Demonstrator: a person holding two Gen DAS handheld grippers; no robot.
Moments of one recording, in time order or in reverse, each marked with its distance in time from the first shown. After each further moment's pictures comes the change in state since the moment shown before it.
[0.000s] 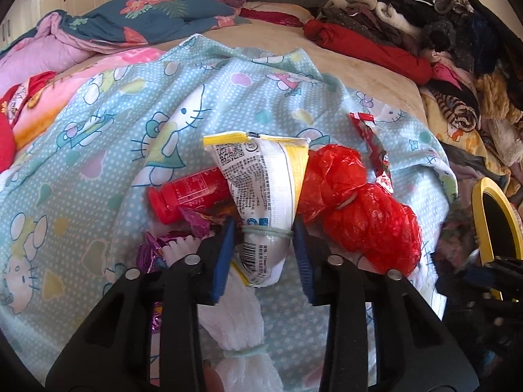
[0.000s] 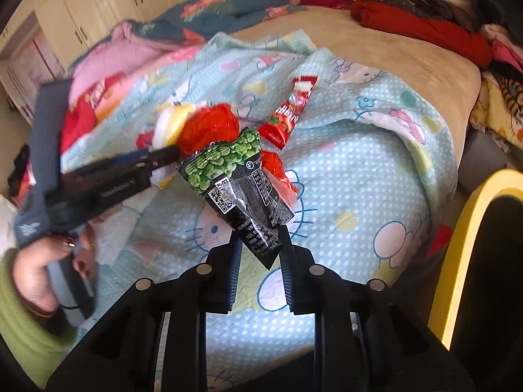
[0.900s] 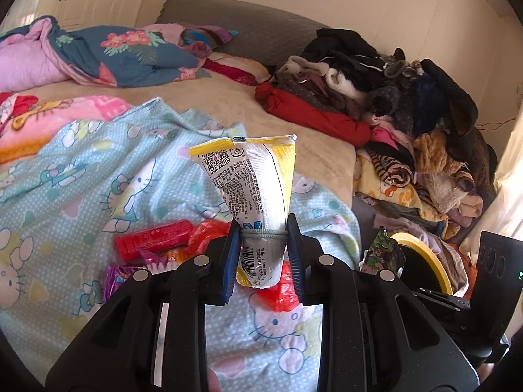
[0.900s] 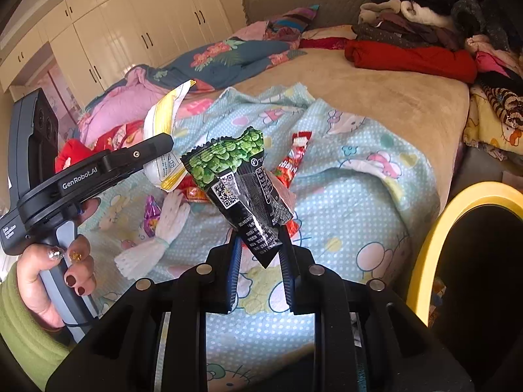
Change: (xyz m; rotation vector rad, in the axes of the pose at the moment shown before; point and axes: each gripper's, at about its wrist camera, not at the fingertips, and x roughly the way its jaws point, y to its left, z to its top) left arm -0.087 -0.029 0.026 -0.068 -0.233 -0.263; right arm -0.057 -0.005 0.001 0.023 -0.194 0.048
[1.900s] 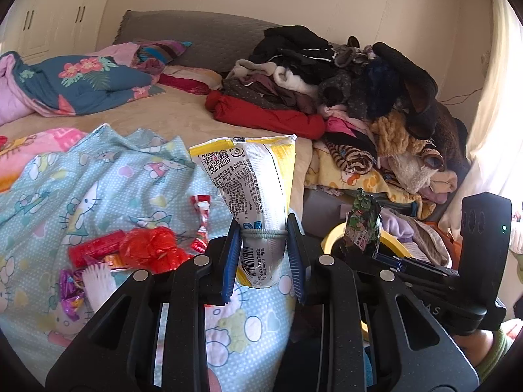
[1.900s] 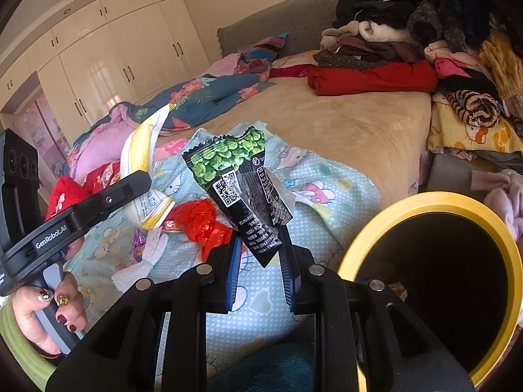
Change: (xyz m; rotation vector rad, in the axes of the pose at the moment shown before) left arm -0.015 -0.084 -0.008 0.131 -0.012 -0.110; right arm -0.070 -0.049 0.003 0.079 -0.127 -0.068
